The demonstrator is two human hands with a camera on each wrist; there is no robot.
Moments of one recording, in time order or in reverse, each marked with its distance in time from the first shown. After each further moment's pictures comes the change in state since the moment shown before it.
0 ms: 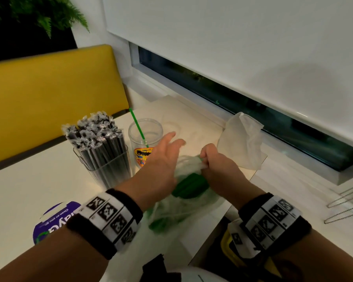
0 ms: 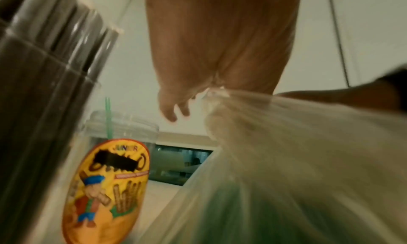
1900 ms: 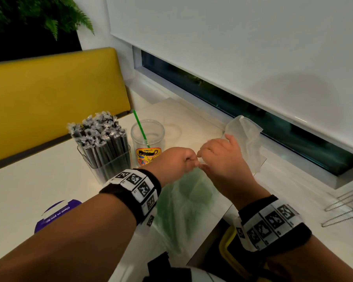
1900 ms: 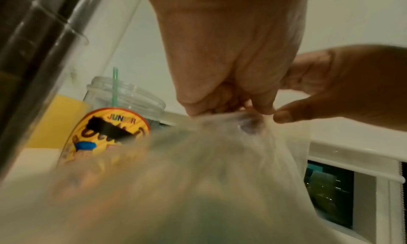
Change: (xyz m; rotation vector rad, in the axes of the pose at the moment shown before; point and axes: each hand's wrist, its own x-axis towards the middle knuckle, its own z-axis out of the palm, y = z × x) left_hand 0.046 -0.006 0.014 -0.216 -0.201 -0.035; right_hand -0.004 0.001 -0.019 -0.493 0.235 -0.418
